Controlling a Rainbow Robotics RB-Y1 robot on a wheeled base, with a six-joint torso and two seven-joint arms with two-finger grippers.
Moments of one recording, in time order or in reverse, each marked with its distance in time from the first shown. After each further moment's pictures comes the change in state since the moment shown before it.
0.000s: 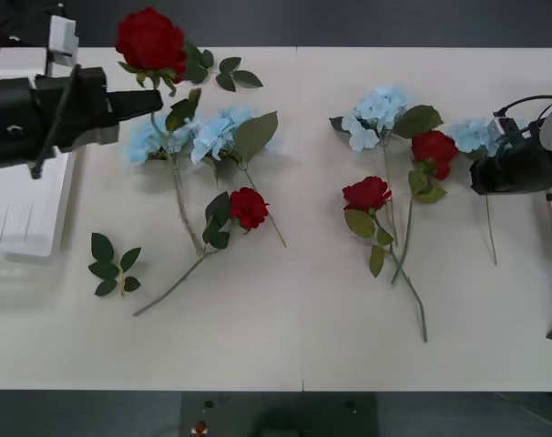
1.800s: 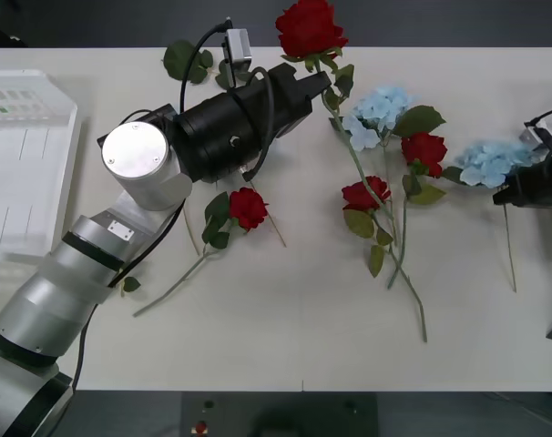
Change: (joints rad) right arm 0.024 -0.129 0.021 0.024 -0.307 0.198 0.255; left arm -0.149 -0.541 -0.207 0.115 -0.251 -0.391 -0.038
